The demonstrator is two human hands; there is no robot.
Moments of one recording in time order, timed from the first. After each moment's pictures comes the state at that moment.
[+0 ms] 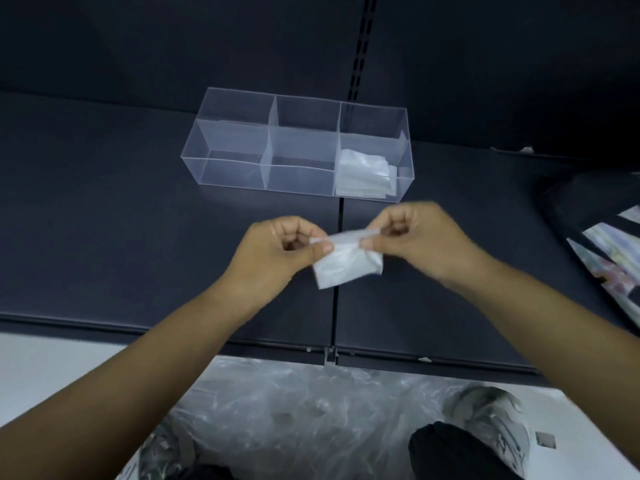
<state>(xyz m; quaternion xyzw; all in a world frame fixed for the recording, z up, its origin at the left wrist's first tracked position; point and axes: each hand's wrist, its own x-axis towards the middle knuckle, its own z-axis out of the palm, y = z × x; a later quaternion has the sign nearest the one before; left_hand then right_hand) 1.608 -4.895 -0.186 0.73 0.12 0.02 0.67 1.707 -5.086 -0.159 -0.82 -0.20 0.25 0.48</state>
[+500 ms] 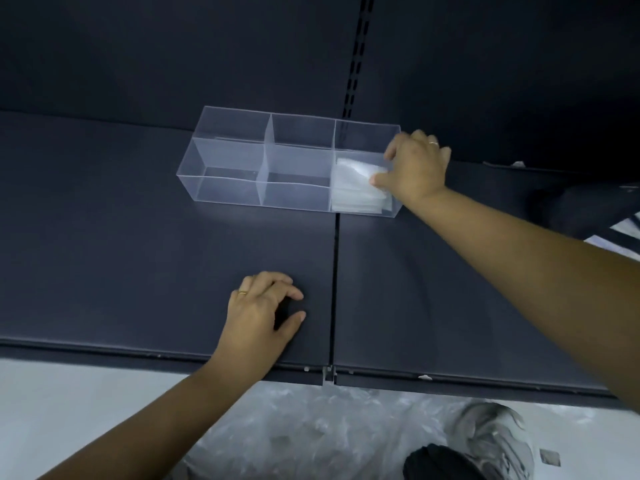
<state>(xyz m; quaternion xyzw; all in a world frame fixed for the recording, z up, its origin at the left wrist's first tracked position) 1.567 -4.899 -0.240 0.94 0.09 0.06 0.31 1.824 -5.044 -0.173 -0.98 -0.14 -0.04 0.11</state>
